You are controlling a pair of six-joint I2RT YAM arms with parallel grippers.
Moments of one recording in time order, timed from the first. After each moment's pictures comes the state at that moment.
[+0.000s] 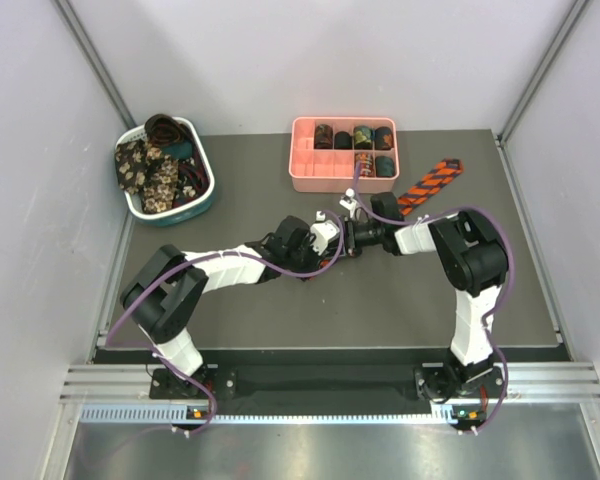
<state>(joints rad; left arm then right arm) -0.72 1.70 0.88 0.03 0.16 0.11 0.41 2.00 0.97 0.37 -0.99 0.56</state>
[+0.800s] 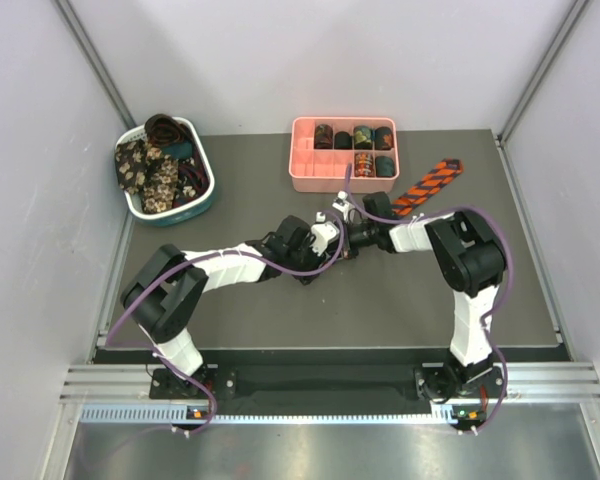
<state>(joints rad) -0.72 1.70 0.90 -0.03 0.15 0.11 0.45 2.00 1.02 0.24 -0.96 0.47</state>
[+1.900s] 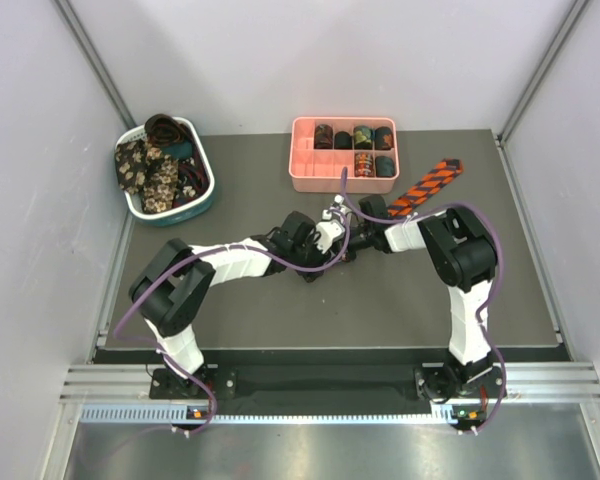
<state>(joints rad) -0.72 1.75 0.97 -0.05 0.18 0.16 0.46 2.07 1.05 0.22 -0.98 0.47</state>
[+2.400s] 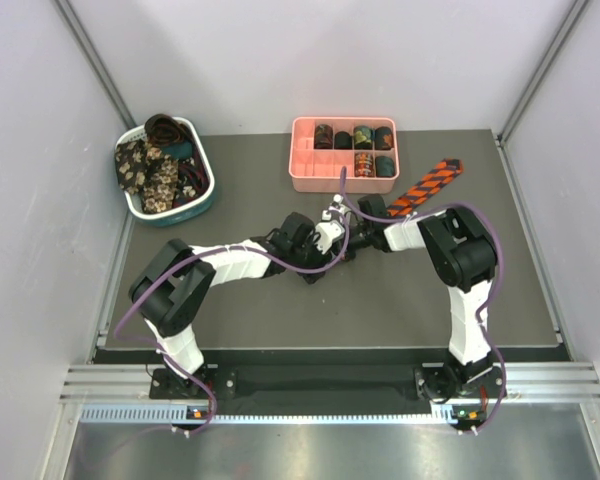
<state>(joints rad) -0.72 1.76 0.95 -0.02 0.19 0.16 0.46 2.07 1.06 0.21 -0.97 0.47</state>
